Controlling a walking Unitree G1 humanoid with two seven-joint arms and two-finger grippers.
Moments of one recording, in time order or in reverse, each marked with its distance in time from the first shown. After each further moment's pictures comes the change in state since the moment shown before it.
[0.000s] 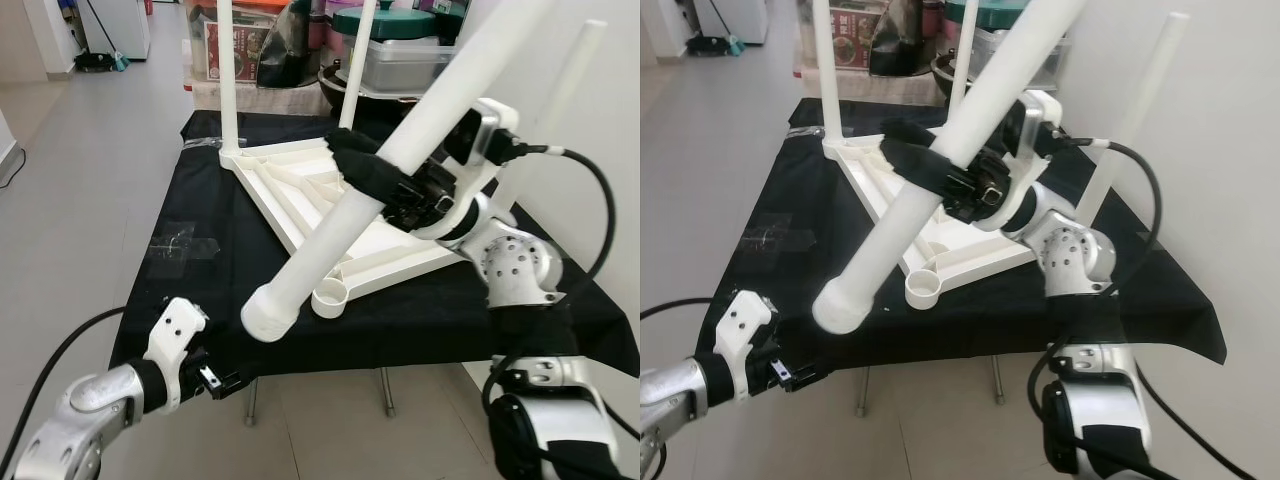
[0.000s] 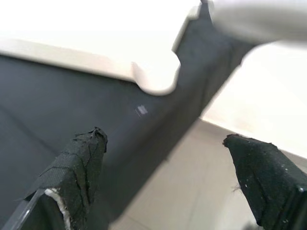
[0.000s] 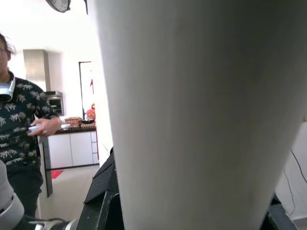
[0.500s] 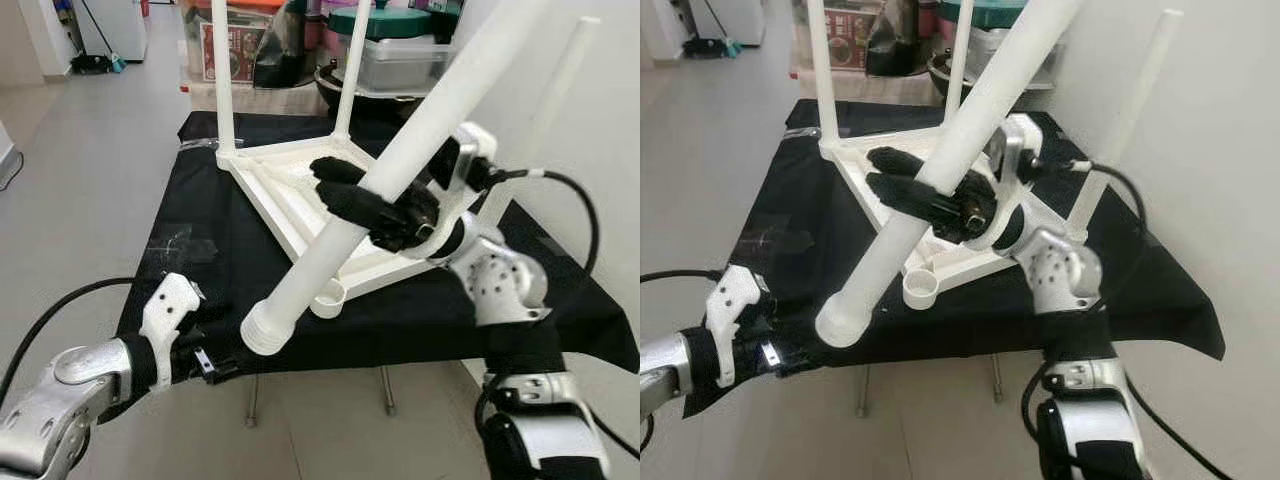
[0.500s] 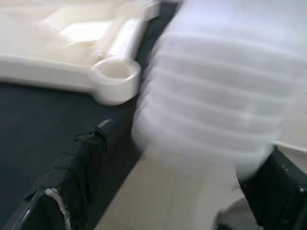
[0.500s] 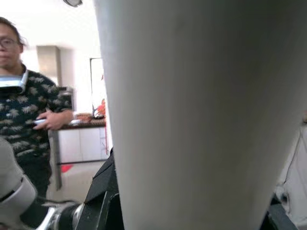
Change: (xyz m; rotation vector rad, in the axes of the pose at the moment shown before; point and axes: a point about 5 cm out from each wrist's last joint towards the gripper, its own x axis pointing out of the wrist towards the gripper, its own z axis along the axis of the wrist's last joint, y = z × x) left arm 0.006 -0.012 0.012 -0.002 0.014 -0.204; right arm 0.017 0.007 -0.036 0.039 0.032 0.061
